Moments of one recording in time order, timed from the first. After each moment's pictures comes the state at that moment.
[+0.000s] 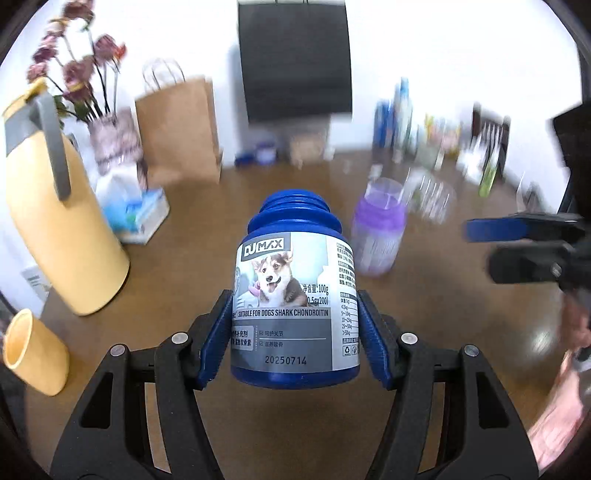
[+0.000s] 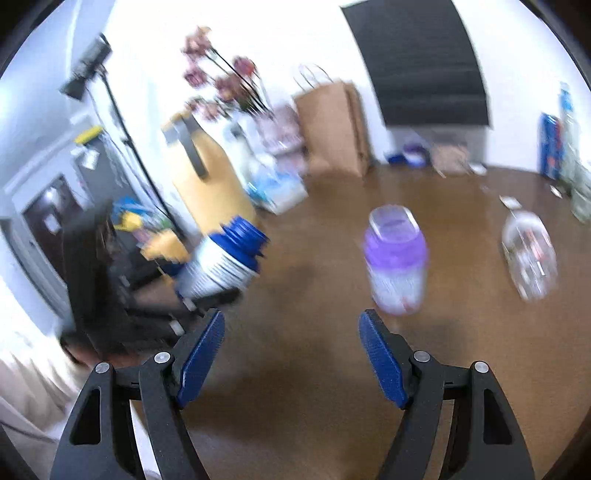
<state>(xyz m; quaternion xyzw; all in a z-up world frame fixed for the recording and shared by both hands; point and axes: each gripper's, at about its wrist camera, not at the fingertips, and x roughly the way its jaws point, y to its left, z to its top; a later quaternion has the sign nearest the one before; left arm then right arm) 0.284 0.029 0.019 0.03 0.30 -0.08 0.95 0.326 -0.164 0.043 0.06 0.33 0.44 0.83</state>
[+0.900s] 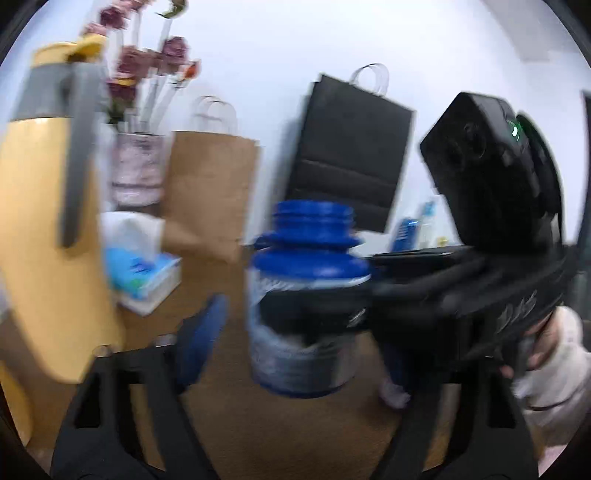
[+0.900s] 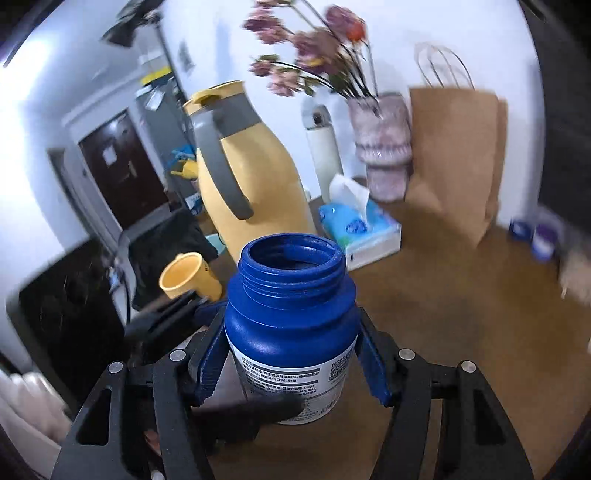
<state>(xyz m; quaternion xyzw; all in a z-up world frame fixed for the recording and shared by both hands) 0.365 0.124 0.038 -0.11 0.17 -0.11 0.97 0.452 0.029 0.075 -0.09 0.31 0.54 0.78</state>
